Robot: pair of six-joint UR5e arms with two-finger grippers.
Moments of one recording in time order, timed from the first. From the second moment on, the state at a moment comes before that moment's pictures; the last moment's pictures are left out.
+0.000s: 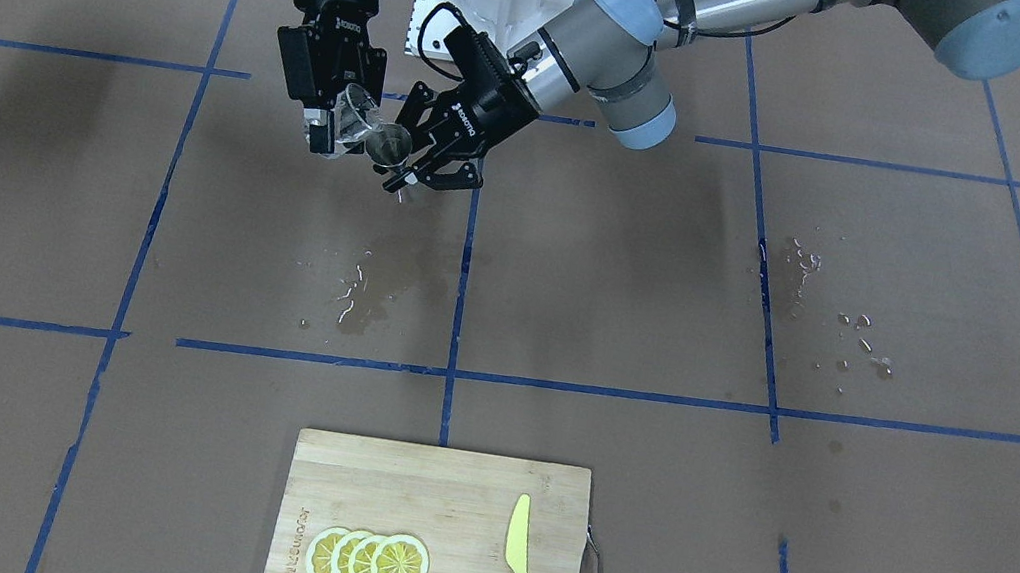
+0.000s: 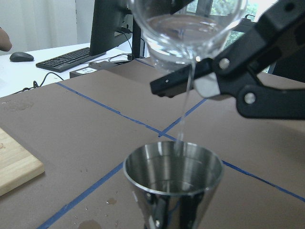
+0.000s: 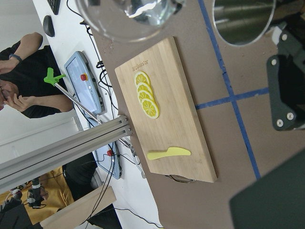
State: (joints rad) left arm -0.33 -2.28 -1.38 -2.84 -1.41 -0.46; right arm 0.30 -1.16 2.11 -1.44 0.87 -0.02
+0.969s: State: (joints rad) left arm -0.33 -2.28 -1.38 -2.84 -1.41 -0.46; right arm 0.28 -1.13 2.11 -1.50 0.74 -0.21
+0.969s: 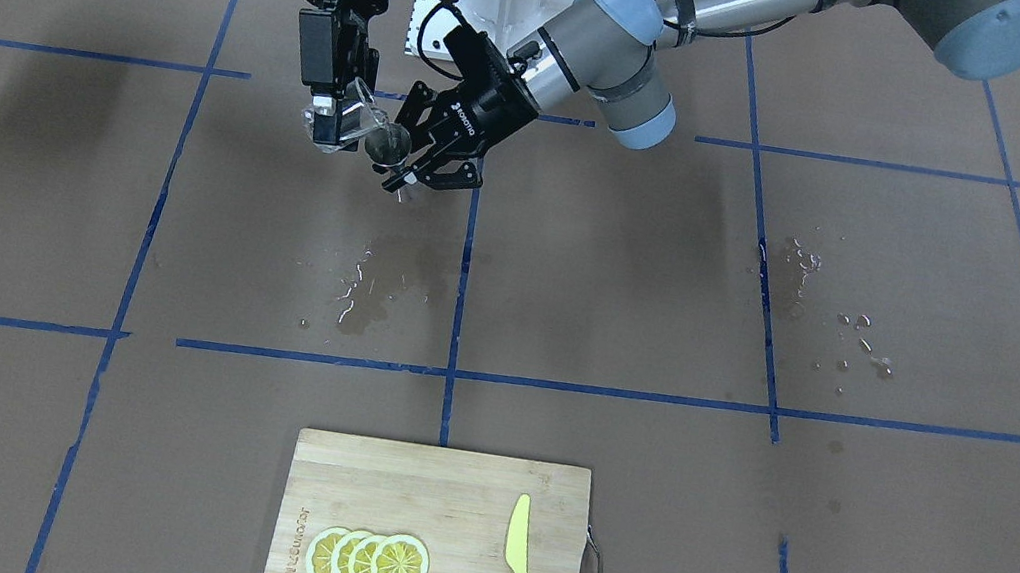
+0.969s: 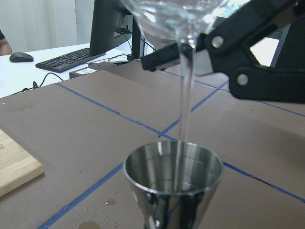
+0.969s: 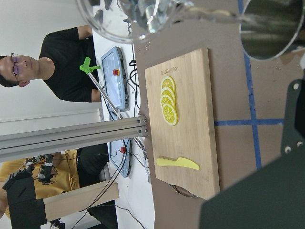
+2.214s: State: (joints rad) left arm -0.33 -2.28 -1.38 -2.84 -1.41 -0.46; right arm 0.25 -1.13 2.11 -1.50 0.70 -0.24
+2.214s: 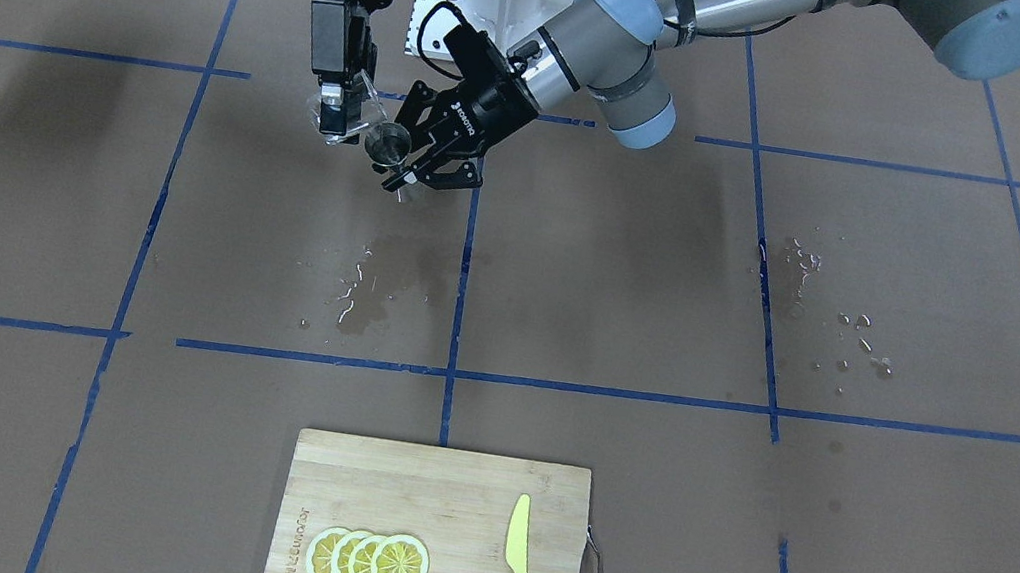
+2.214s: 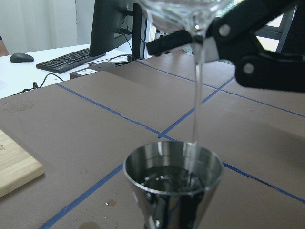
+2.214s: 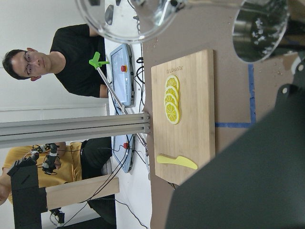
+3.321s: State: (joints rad) left arm -0.34 -2.26 -1.38 -2.89 -1.40 -0.48; right arm 0.25 -1.26 2.24 -1.35 0.70 0.38
